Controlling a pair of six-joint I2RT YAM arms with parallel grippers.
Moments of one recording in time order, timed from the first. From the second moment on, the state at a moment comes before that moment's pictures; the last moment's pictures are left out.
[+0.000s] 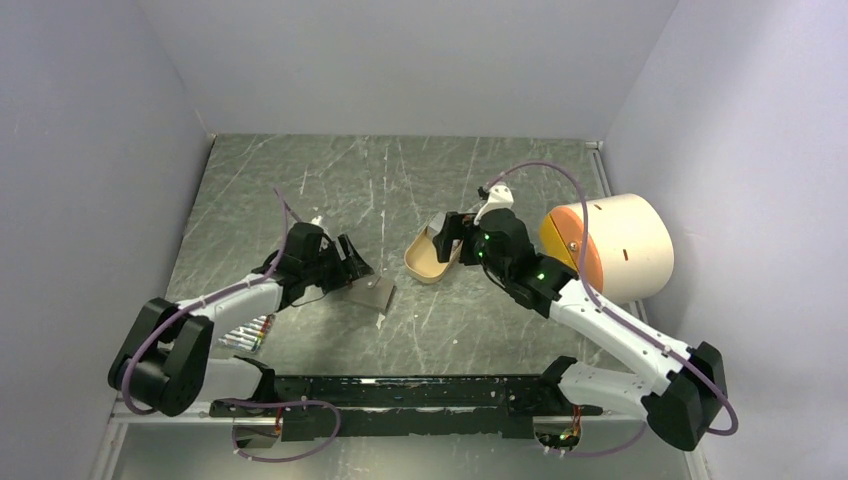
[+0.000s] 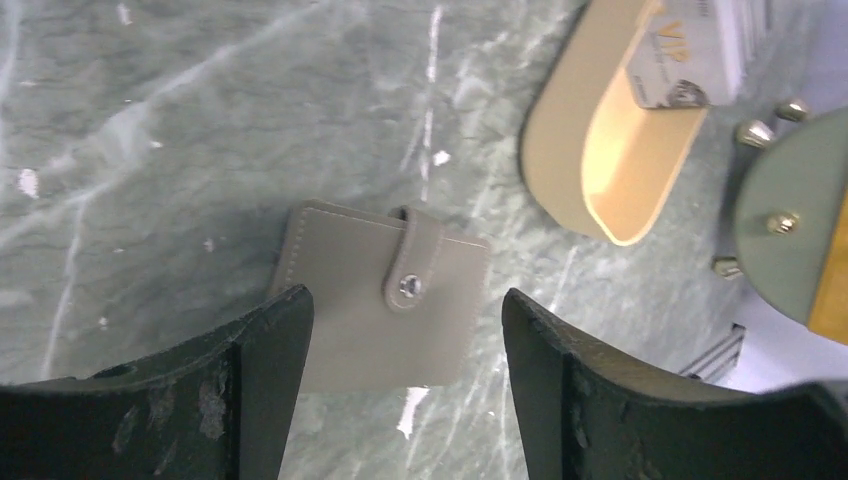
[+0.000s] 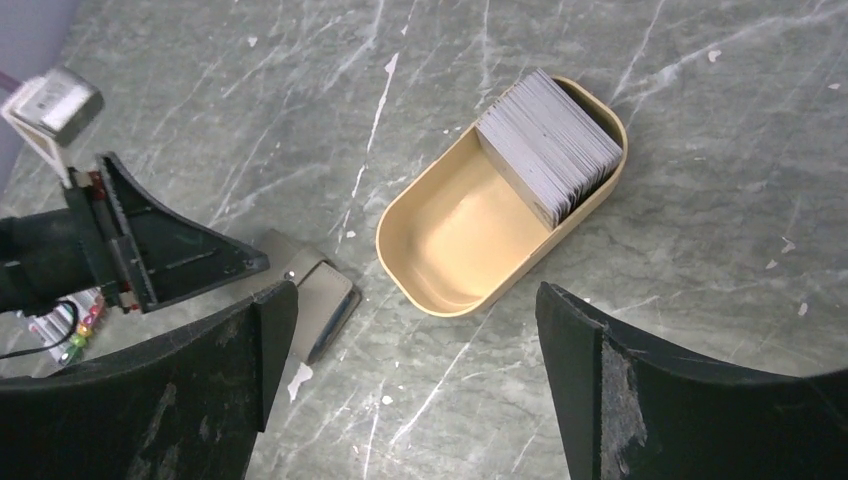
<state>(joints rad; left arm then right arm) -0.42 1.32 0.52 0.06 0.21 -0.80 0.74 1.06 0.84 -0.23 0.27 0.47</state>
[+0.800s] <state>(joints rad) -0.25 0.65 0.70 -0.42 0.02 -0.60 0.87 1.45 0.99 -0.19 0.10 0.38</state>
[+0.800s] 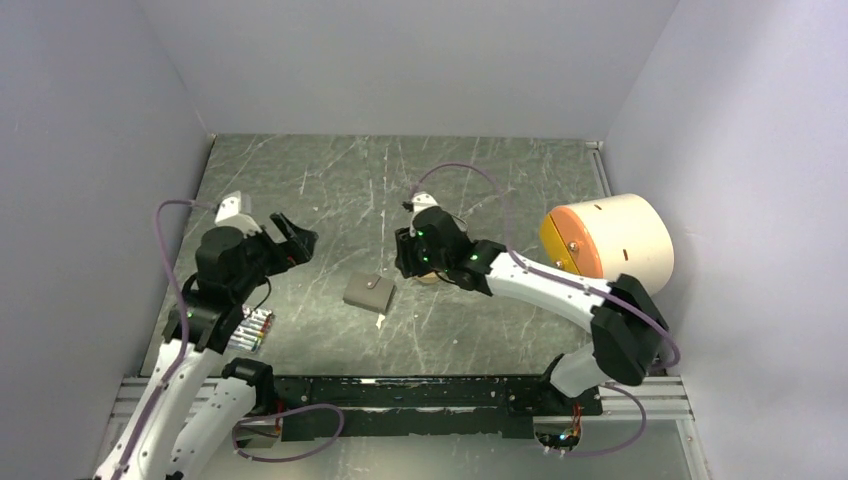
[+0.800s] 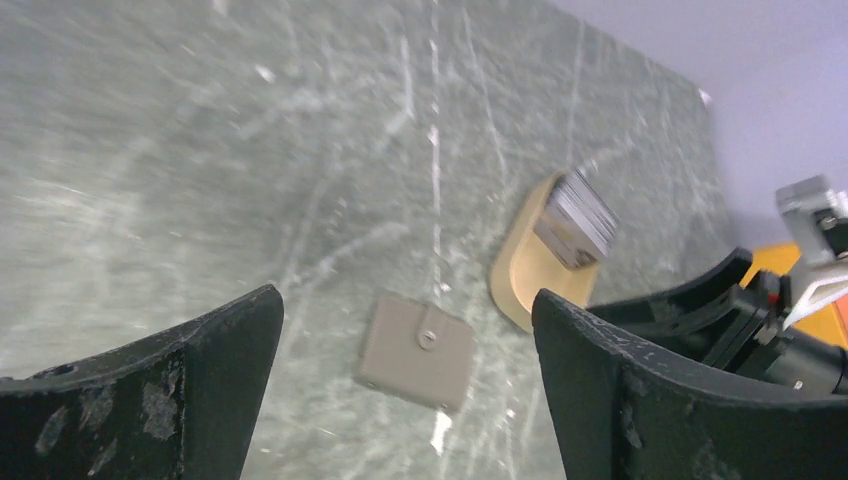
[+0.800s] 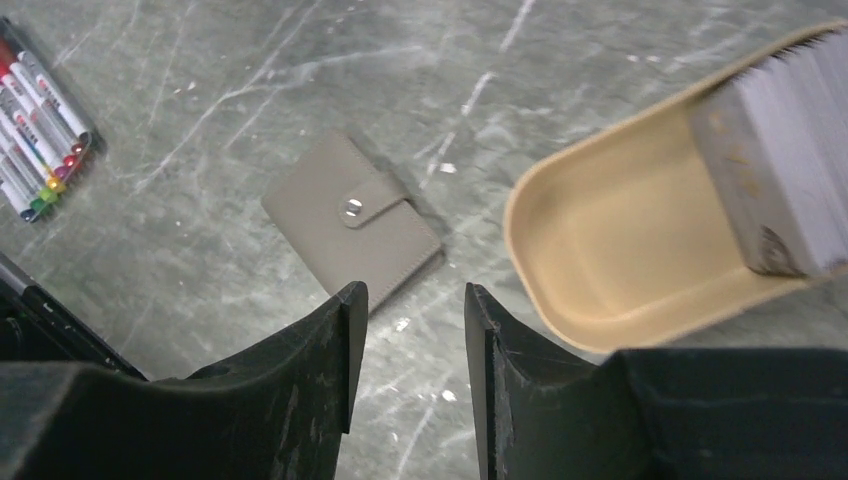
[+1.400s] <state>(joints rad) -0.25 0.30 0.74 -0.55 -0.38 -0.50 1.02 1.83 1.23 -0.20 0.13 0.30</state>
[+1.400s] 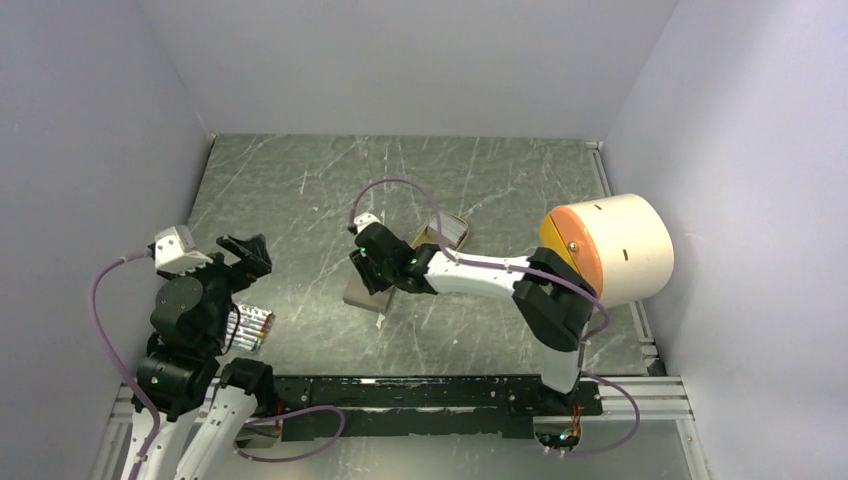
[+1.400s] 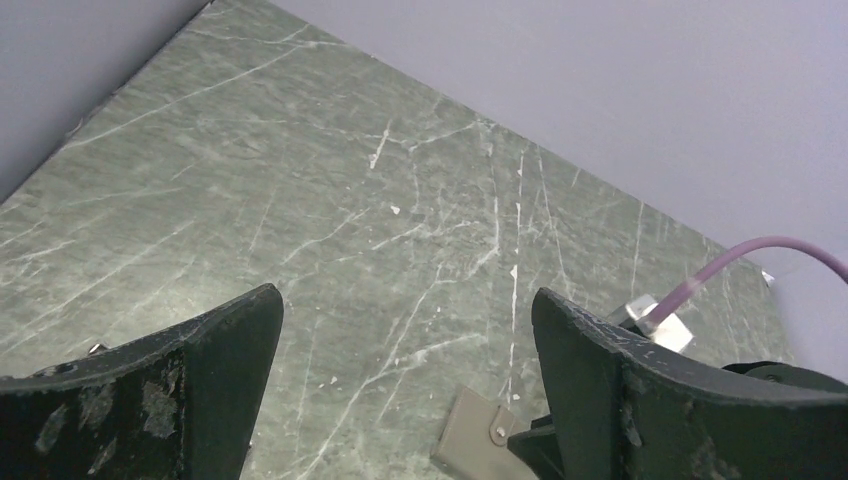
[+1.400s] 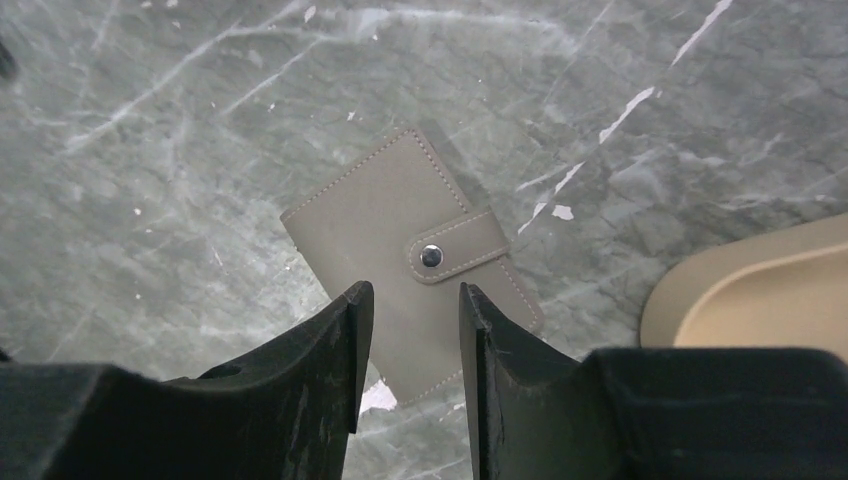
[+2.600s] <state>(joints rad) -0.25 0.46 0.68 -0.58 -0.21 -0.68 1.06 1.90 1.23 -0.16 0.22 0.30</state>
